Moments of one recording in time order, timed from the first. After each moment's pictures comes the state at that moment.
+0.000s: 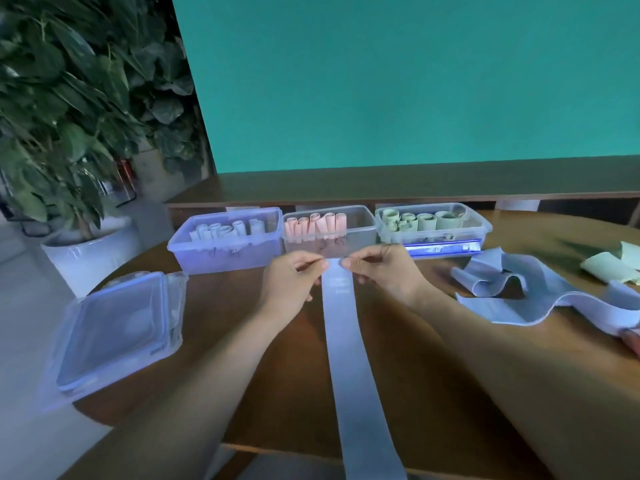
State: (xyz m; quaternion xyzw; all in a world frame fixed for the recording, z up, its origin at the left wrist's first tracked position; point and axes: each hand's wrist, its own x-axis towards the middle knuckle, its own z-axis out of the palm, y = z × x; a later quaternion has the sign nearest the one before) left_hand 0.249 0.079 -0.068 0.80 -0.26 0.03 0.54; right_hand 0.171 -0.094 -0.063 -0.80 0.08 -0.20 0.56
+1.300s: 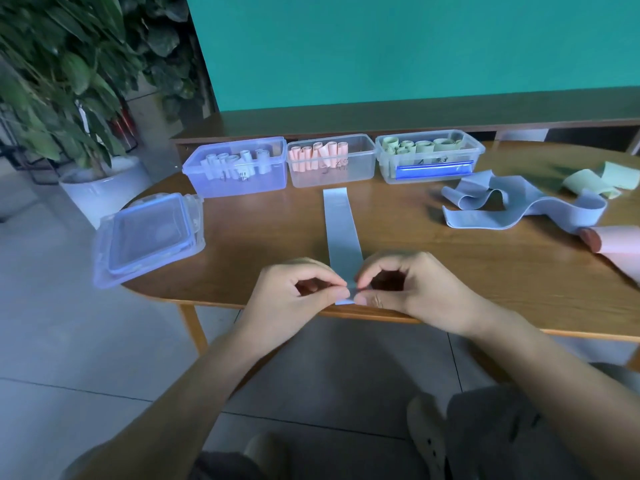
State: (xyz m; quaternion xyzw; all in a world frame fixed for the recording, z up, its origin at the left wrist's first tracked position) left_hand 0.091 0.176 -0.098 0.76 -0.40 -0.01 0.51; right_hand 0.001 -0.036 -0.095 -0.88 -0.11 -0.12 0.44
